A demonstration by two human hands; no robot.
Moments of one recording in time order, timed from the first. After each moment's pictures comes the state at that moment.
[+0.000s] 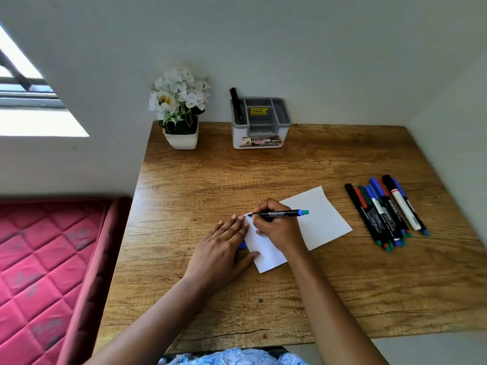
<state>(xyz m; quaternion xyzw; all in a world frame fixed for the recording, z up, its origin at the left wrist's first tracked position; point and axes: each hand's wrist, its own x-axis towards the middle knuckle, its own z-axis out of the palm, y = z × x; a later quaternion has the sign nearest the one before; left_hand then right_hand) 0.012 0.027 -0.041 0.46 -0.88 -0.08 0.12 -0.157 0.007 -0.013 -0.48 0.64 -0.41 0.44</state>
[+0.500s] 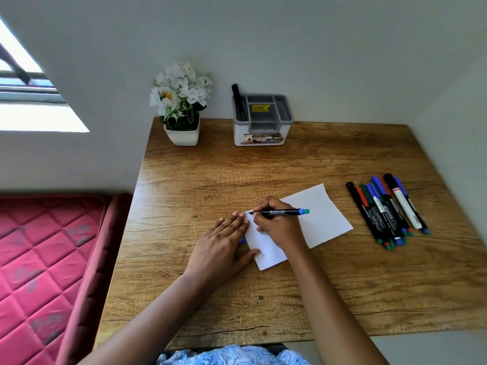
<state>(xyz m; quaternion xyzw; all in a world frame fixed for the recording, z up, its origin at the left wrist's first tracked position) 0.012 0.025 -0.045 0.46 -0.87 -0.09 0.14 -0.158 0.006 -0.018 -0.48 0.64 -0.40 0.44</state>
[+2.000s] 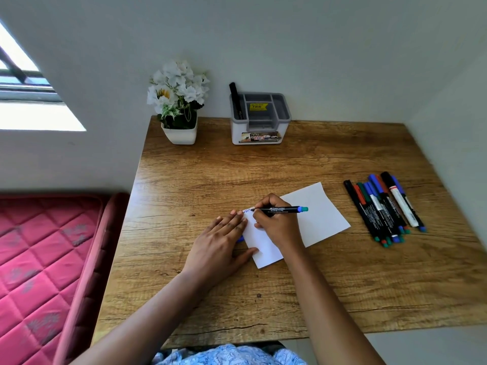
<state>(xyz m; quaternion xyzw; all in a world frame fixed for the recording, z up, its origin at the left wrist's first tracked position) 0.012 0.026 -0.042 0.46 -0.87 -0.08 0.14 -0.154 0.008 -0.017 -0.45 0.65 -0.44 0.43</state>
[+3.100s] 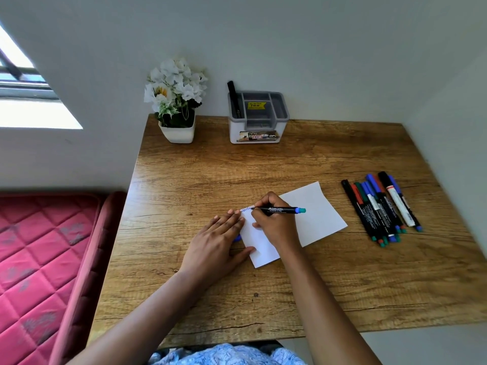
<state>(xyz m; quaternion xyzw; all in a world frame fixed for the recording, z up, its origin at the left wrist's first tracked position) 0.013 0.026 -0.043 0.46 -0.87 -0.09 0.14 -0.153 0.008 -0.019 -0.45 0.66 -0.44 0.42</state>
